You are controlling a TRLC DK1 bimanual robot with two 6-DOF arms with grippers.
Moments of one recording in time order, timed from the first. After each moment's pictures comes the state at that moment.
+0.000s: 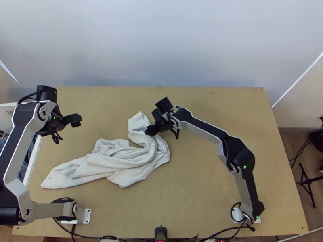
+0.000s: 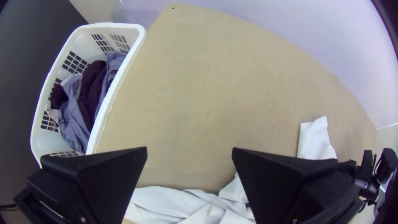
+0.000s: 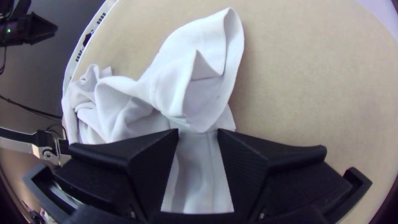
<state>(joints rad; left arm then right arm) 0.09 1.43 1.39 -1.10 -0.18 -0.29 0.72 2.20 1.74 -0.53 -0.36 0.24</state>
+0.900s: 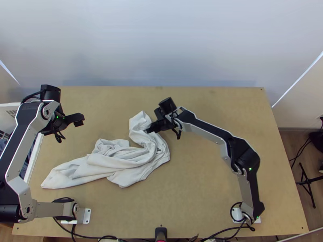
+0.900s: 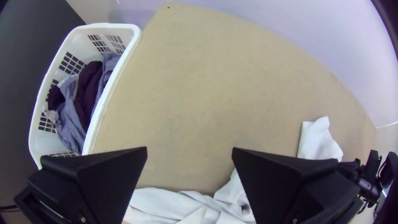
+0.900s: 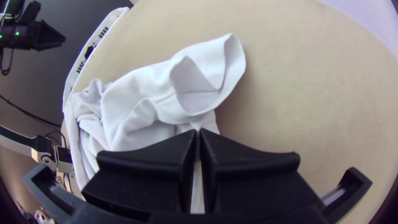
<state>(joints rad) 0.07 1.45 1.39 -1.09 -0.17 -0.31 0.71 2.13 1.64 -0.37 -0.33 0.25</state>
